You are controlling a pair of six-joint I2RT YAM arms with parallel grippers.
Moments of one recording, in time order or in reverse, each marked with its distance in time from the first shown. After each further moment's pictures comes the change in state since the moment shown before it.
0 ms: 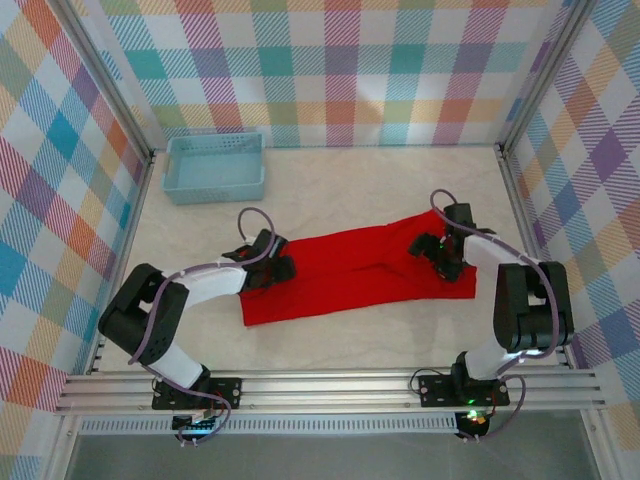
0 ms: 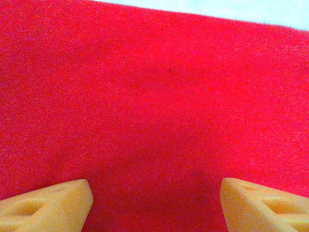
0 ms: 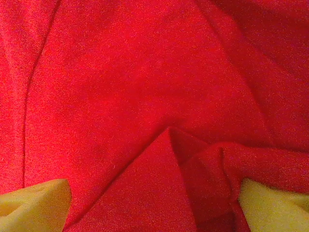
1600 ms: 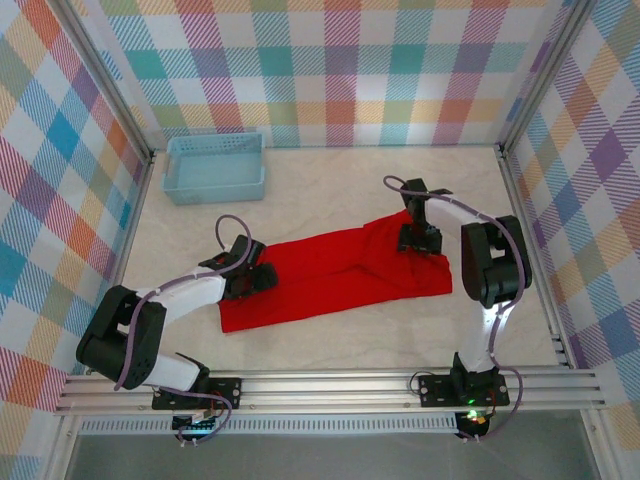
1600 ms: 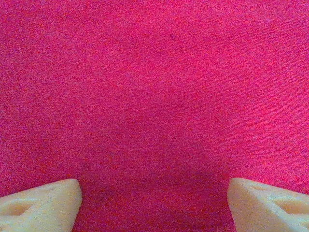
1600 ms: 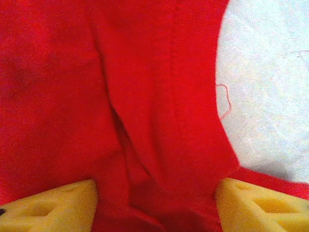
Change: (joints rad) left arm 0.087 -0.147 -0.093 -0.112 0.041 0.046; right arm 0.185 0.367 0.463 -0.356 0.339 -0.210
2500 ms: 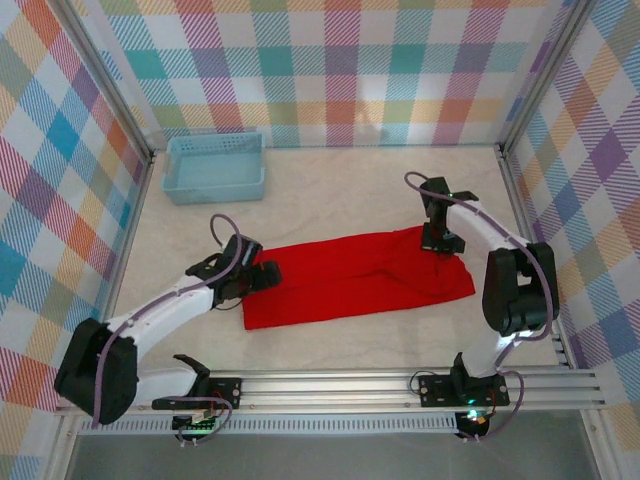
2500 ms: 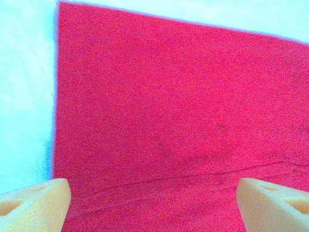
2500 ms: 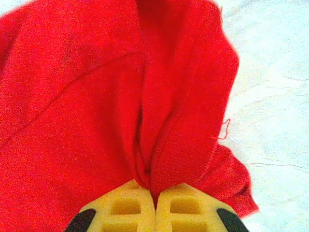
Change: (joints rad) left arm -0.055 -0.214 0.030 -0.133 0.014 -0.002; right arm -0.055 -0.243 -0.080 -0.111 0.180 0.023
